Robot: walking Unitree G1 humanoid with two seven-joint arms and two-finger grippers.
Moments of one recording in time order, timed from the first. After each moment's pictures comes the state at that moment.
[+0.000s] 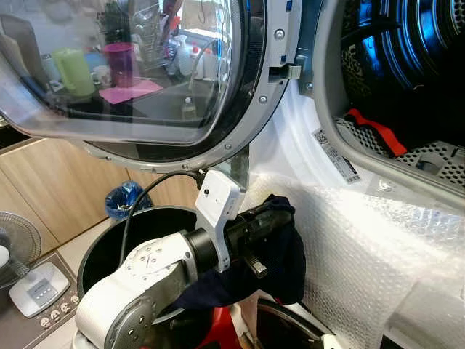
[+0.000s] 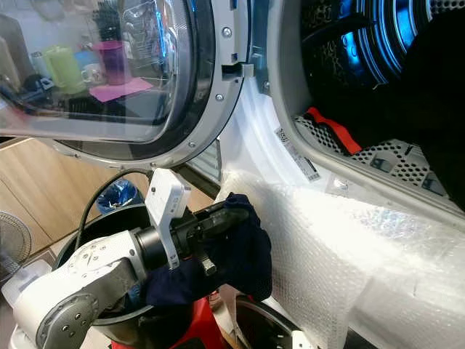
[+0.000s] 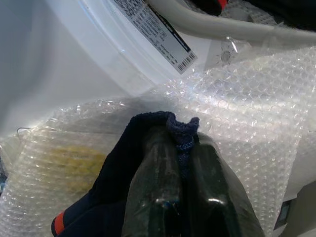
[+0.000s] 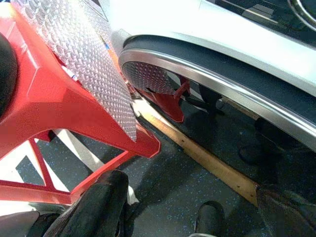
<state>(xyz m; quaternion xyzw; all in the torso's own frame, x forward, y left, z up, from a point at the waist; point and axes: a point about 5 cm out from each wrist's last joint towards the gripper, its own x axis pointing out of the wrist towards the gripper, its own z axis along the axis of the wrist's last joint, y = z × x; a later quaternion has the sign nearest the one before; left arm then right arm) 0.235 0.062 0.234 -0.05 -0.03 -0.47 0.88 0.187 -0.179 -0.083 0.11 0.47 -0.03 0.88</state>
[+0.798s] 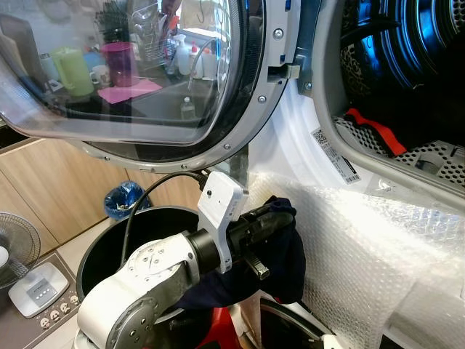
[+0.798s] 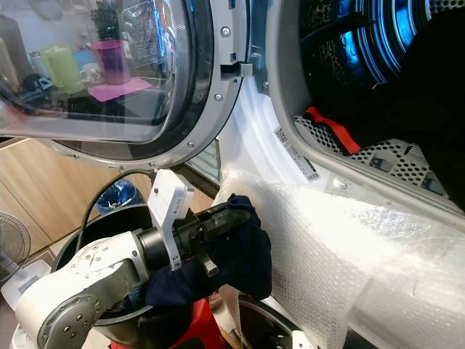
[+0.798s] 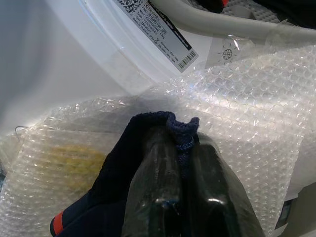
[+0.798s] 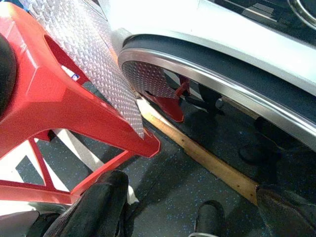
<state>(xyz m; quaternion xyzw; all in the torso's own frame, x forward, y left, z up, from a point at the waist) 0.235 0.061 0.235 -0.06 -0.04 -0.47 0.88 0.187 -0.179 -0.083 0.11 0.47 -0.03 0.88</state>
